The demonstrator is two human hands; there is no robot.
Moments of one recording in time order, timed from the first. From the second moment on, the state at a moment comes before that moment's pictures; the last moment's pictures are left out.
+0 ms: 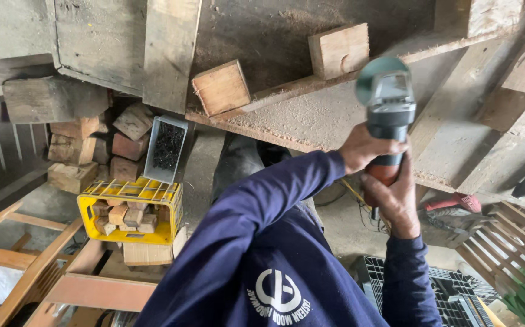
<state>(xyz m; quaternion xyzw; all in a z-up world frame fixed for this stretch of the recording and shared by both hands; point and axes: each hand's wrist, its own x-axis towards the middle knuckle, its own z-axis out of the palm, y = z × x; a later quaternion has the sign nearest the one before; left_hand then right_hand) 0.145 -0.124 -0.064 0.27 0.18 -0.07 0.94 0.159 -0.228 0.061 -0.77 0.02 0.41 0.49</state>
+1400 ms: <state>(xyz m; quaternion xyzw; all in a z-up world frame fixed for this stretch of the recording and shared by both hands) -0.031 -0.018 -0.008 0.21 0.37 0.07 0.90 0.054 -0.115 0.083 -0.78 -0.18 0.52 0.31</state>
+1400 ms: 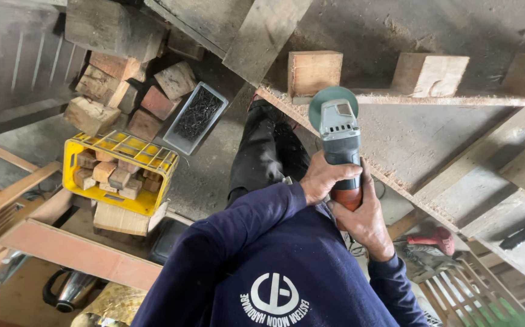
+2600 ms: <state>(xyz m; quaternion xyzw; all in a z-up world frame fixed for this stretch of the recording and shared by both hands) -0.018 0.017 -0.002 0.09 0.36 0.16 0.91 0.098 -0.053 0.092 -0.79 -0.27 0.54 0.11</state>
